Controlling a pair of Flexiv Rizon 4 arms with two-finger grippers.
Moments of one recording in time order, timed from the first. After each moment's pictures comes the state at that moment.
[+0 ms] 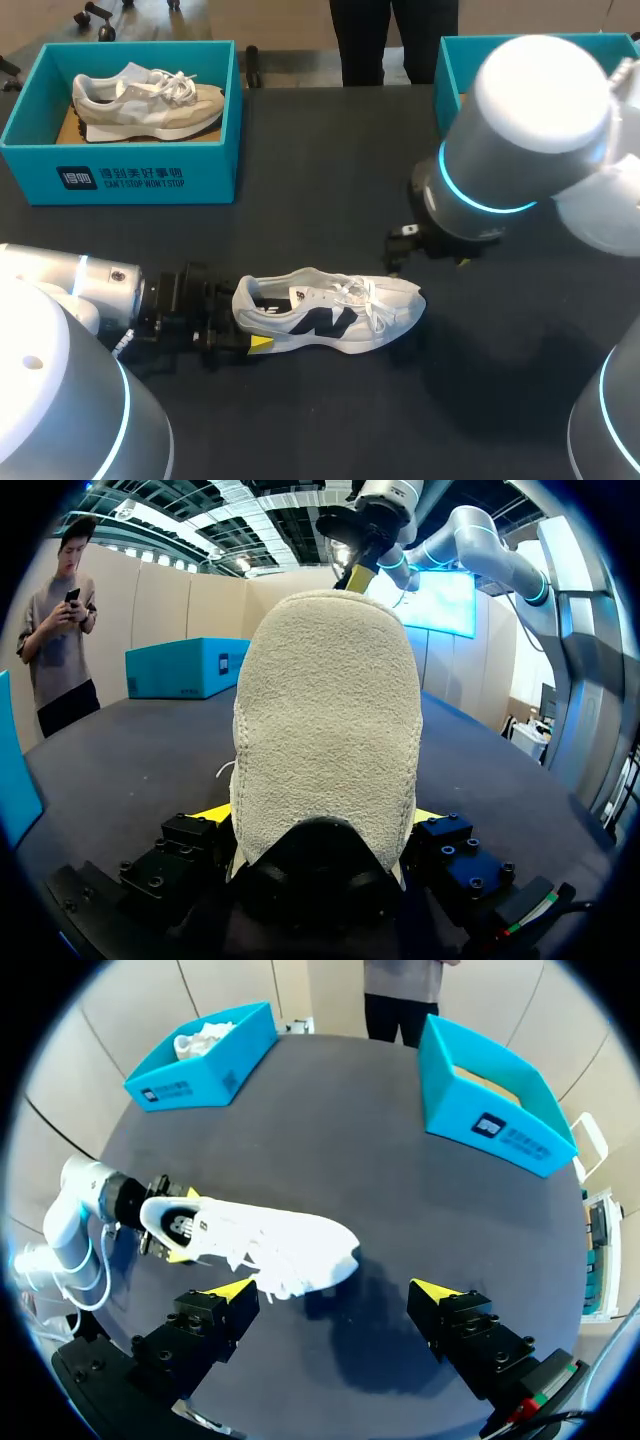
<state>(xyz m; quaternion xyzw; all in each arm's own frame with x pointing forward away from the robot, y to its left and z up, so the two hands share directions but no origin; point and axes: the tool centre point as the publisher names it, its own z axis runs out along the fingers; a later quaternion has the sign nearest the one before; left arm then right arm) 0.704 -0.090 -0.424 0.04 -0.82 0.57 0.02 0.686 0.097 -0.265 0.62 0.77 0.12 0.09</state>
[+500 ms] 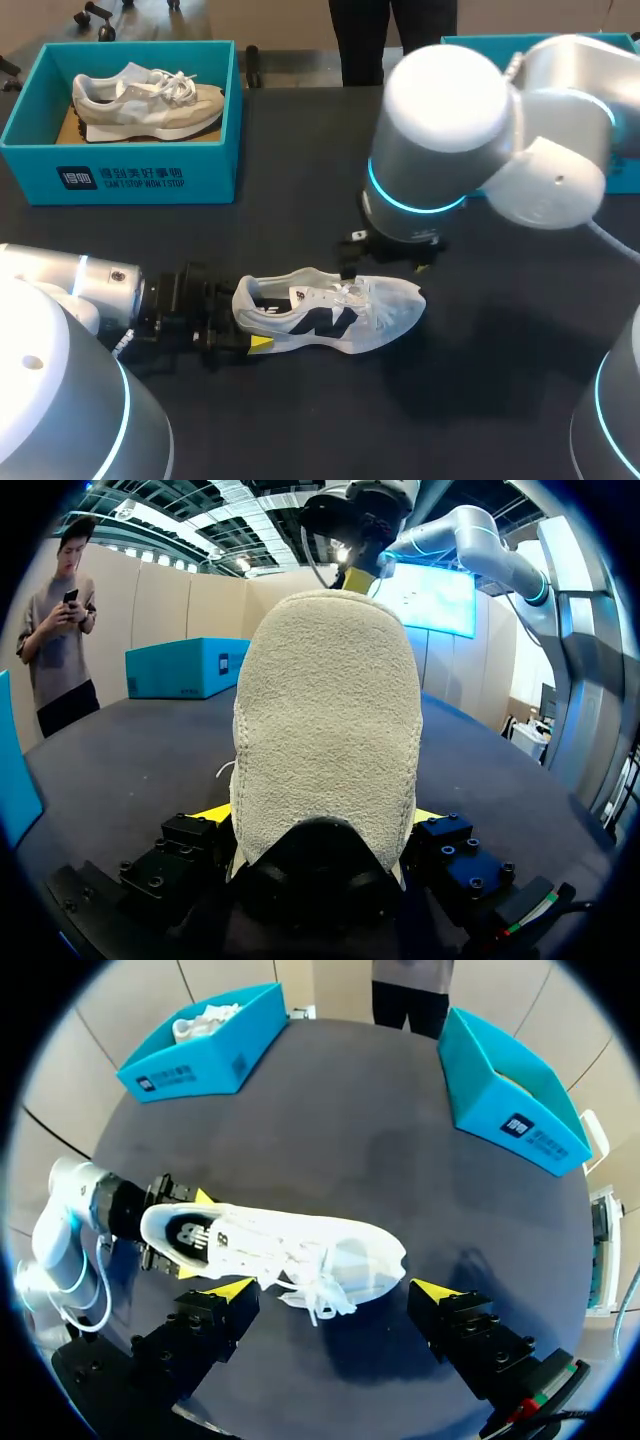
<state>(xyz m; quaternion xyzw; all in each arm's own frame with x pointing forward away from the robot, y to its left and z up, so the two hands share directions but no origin) 0.704 -0.090 -0.424 0.04 -0.82 0.57 0.02 0.693 0.149 -0.287 0.63 0.76 0.10 0.08</state>
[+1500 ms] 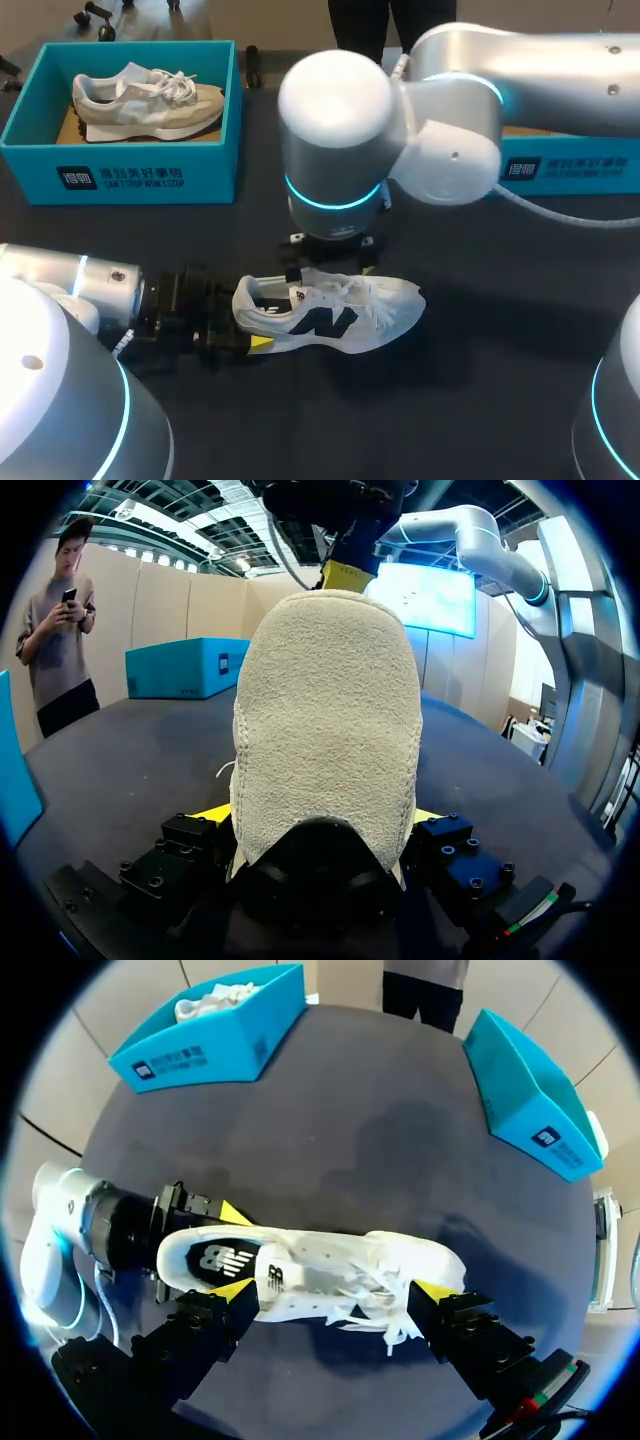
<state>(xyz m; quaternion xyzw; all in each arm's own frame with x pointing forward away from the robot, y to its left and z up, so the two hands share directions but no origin) 0.704 -0.090 -0.424 0.04 -0.82 0.57 0.02 0.709 0.220 -0.313 0.64 0.76 0.07 0.08</state>
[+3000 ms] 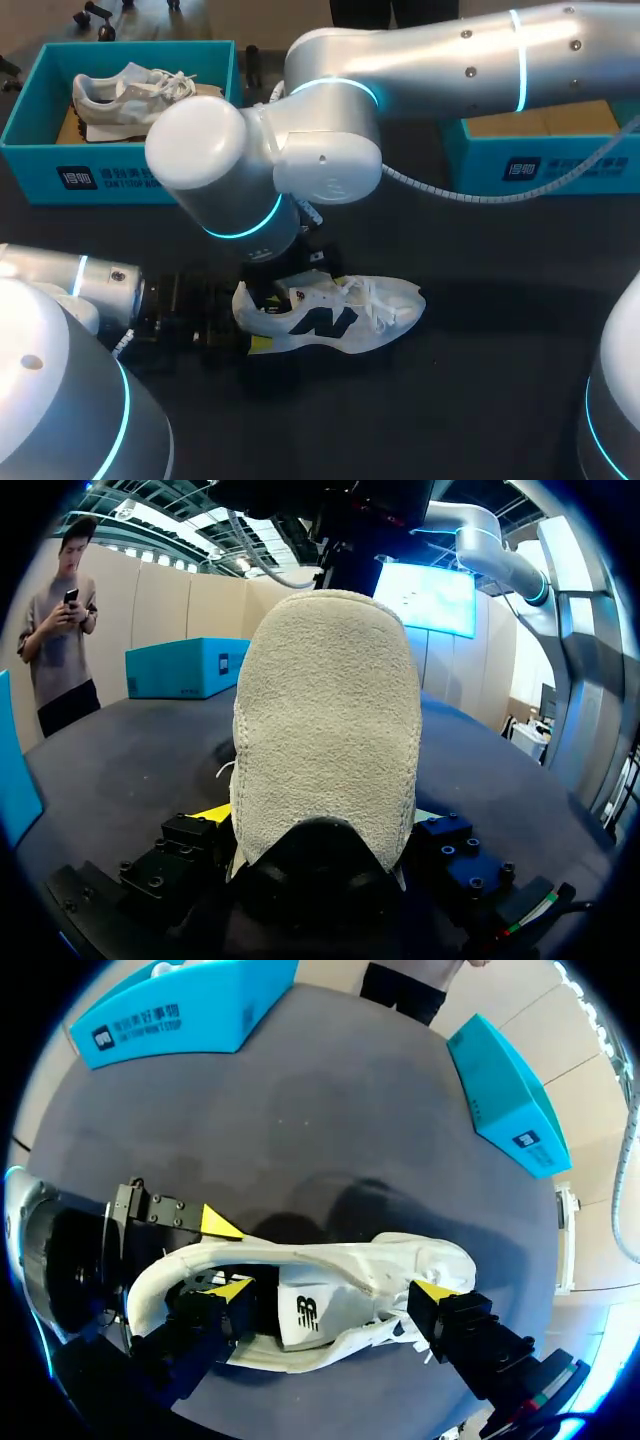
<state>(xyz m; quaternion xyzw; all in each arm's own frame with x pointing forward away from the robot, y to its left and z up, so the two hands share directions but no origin) 0.704 -0.090 -0.424 0.04 -0.82 0.57 0.02 0.715 0.246 -0.353 0.65 0.74 -0.03 0.16</state>
